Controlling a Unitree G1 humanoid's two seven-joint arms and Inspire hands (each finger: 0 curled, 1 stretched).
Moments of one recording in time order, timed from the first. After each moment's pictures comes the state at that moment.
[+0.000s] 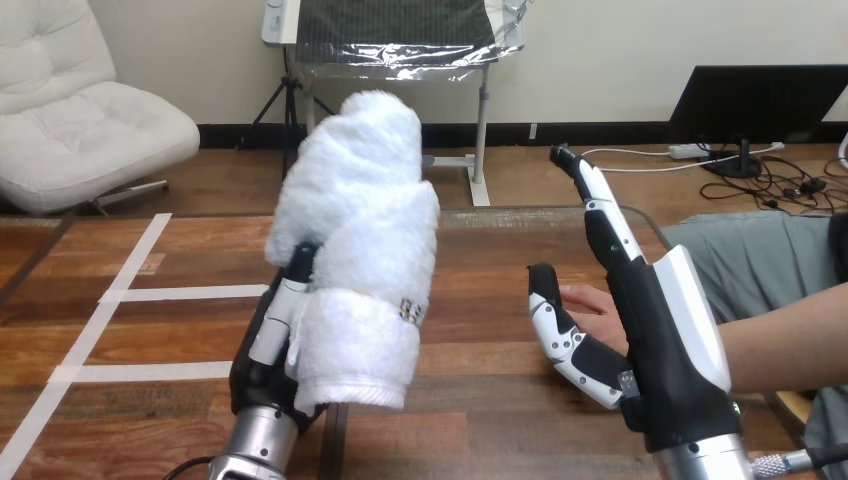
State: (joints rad) left arm -0.10 -0.06 0.17 0.39 -0.89 0.05 -0.49; right arm 0.30 -0.13 0.12 -0.39 -0.45 -0.28 -0.06
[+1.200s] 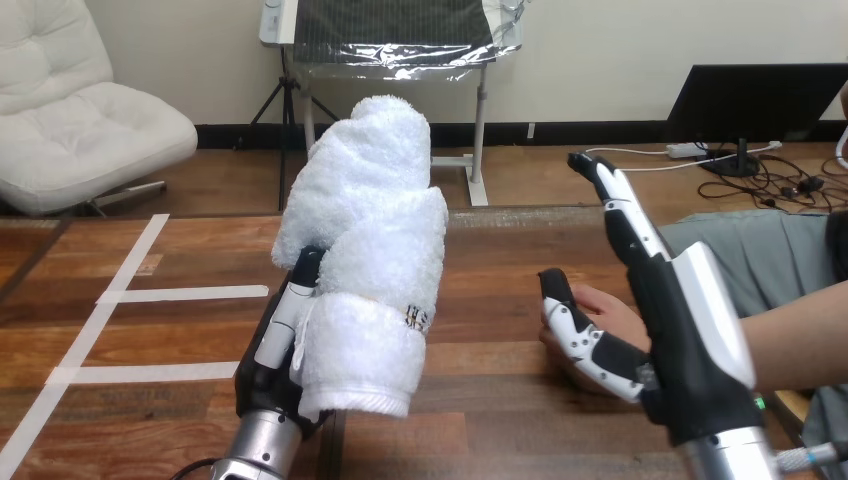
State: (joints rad) left arm -0.08 -0.06 0.17 0.34 -0.89 0.11 -0.50; right arm 0.29 -0.17 0.06 -0.42 -0.48 -0.20 -0.02
